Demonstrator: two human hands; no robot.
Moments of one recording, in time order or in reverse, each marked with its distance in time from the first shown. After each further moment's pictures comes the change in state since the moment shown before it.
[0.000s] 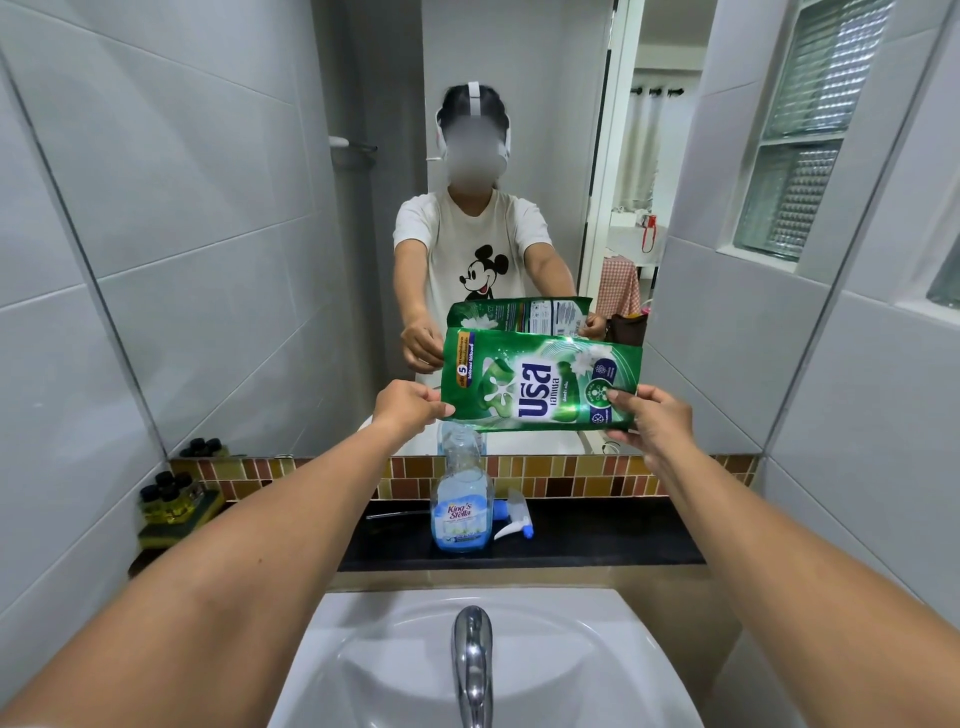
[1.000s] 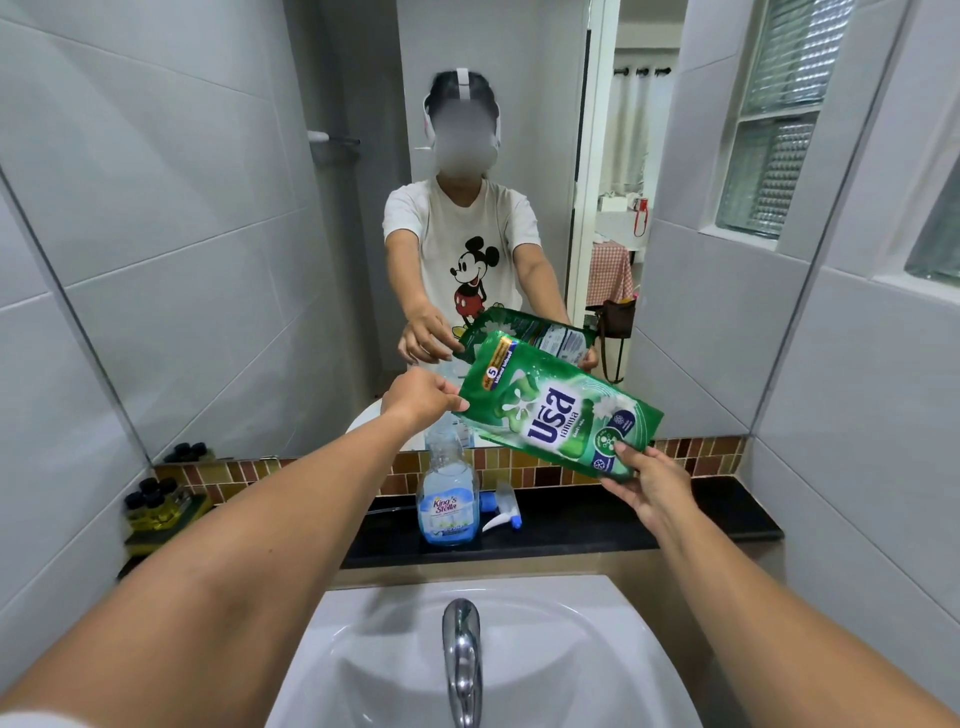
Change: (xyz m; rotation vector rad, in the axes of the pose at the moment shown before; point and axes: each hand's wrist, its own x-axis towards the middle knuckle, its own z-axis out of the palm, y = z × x) left_hand -0.009 0.033 0.026 0.290 -0.088 0.073; right_hand -0.008 0.073 -0.049 0.246 0.035 0.292
